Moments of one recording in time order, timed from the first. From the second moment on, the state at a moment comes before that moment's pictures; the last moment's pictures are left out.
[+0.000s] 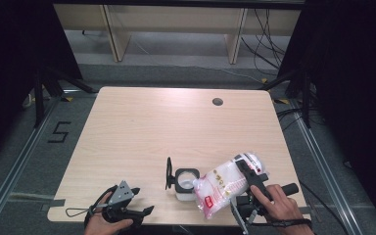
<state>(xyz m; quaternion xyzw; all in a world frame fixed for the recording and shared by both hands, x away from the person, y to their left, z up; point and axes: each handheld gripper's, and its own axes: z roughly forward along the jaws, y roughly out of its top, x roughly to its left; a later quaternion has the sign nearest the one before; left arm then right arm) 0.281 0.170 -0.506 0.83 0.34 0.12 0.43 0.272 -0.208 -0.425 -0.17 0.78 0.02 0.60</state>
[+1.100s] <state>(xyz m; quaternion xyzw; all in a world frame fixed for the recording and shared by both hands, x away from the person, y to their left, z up) 0.282 0.171 -0.505 0.83 0.33 0.12 0.42 0.269 -0.208 -0.426 -0.16 0.78 0.02 0.60</state>
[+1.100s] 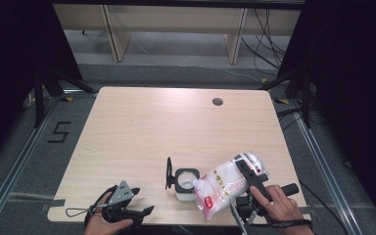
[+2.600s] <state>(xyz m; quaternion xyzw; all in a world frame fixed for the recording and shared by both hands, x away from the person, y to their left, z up) 0.280 0.170 -0.506 0.83 0.34 0.12 0.43 0.276 -0.218 -0.426 -0.13 0.79 0.05 0.60</state>
